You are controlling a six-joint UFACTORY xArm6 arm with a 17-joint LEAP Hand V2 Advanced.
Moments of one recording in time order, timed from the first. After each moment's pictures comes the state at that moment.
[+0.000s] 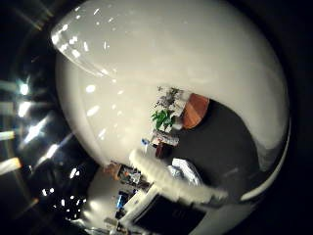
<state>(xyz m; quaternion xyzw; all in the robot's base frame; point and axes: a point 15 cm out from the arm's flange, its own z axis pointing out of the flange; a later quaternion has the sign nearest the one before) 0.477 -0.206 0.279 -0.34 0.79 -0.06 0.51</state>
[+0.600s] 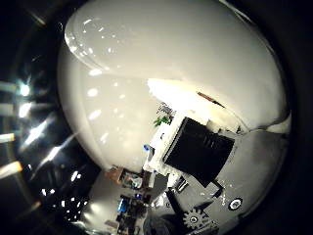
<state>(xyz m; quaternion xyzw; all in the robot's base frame) 0.496 -0.195 0.301 -0.34 0.77 -0.04 0.54</state>
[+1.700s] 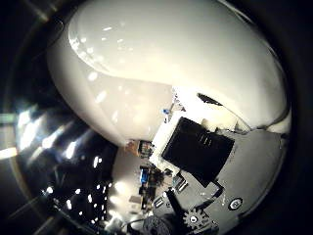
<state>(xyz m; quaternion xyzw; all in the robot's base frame) 0.405 -0.091 0.431 -0.51 0.71 0.11 0.47</state>
